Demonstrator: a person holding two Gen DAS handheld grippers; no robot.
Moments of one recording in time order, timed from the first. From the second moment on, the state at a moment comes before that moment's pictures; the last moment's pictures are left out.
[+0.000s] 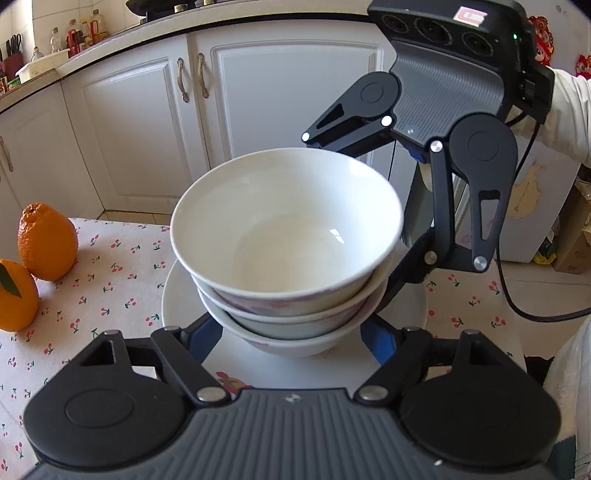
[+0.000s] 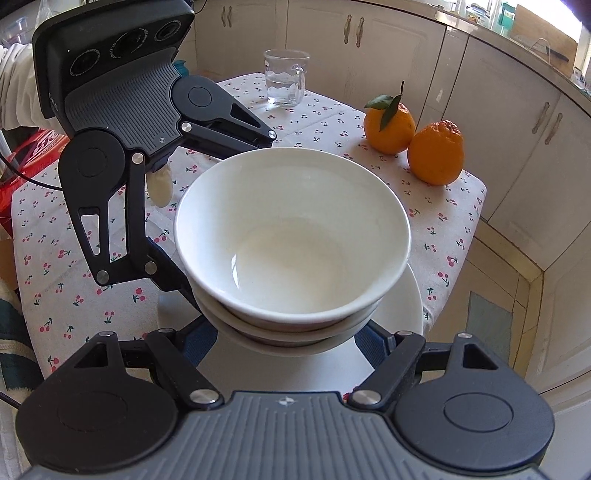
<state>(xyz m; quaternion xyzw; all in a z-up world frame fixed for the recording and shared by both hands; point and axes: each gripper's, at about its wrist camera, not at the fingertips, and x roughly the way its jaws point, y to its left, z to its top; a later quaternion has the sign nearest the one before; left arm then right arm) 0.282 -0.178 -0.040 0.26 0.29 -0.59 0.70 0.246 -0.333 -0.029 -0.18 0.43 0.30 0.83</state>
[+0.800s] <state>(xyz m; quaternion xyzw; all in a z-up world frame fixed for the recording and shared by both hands) 0.186 -0.111 0.003 0.21 0.19 -0.41 0.87 0.185 -0.314 0.005 -0.14 0.39 0.17 0.89</state>
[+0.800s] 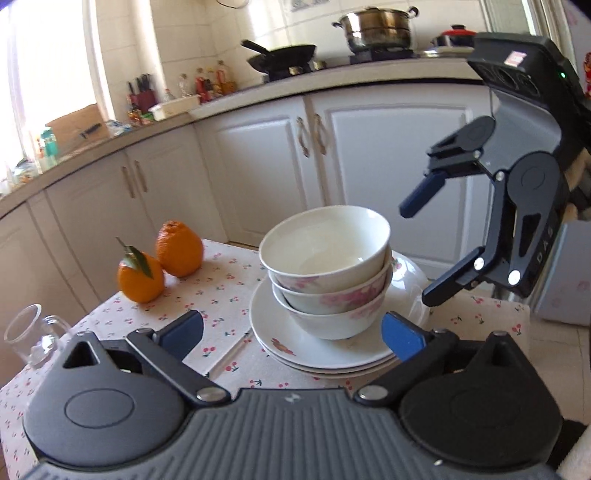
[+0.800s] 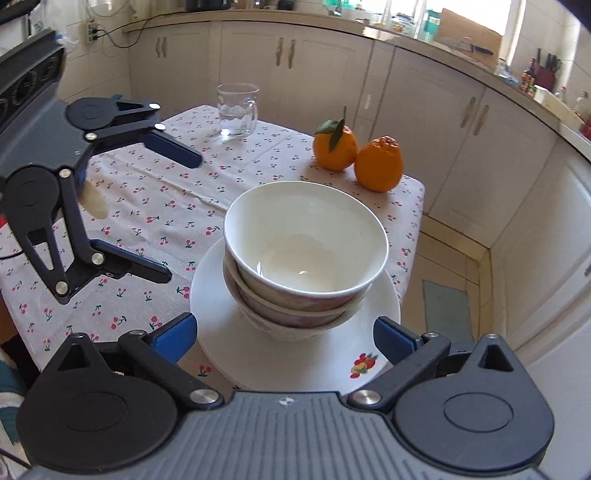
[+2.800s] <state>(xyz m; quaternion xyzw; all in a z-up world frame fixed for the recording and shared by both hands) 0.054 -0.073 0.045 0.05 0.22 -0.11 0.97 0.015 -0.234 0.052 -0.03 0.26 -0.13 0.96</state>
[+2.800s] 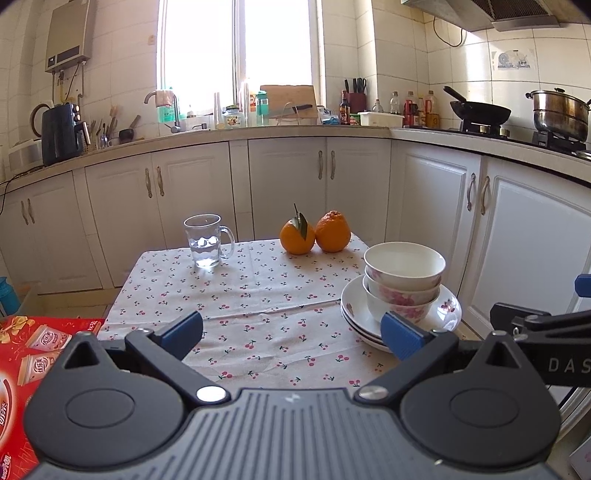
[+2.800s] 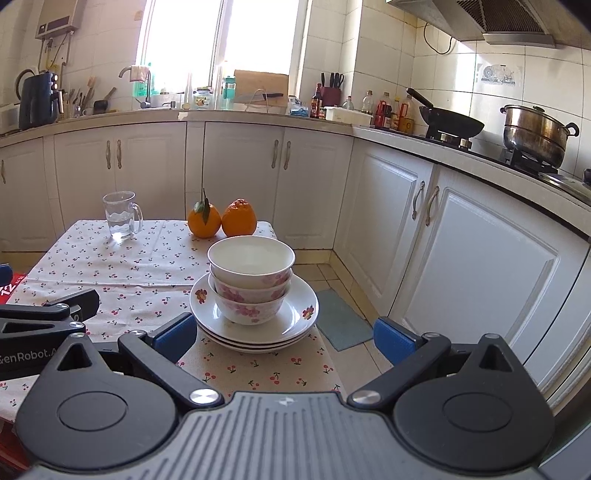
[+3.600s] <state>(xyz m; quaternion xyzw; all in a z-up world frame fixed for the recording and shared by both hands) 0.051 -0.072 0.048 0.05 0.21 -0.11 0.97 0.011 -0.230 0.055 -0.04 0.25 -0.13 0.96</state>
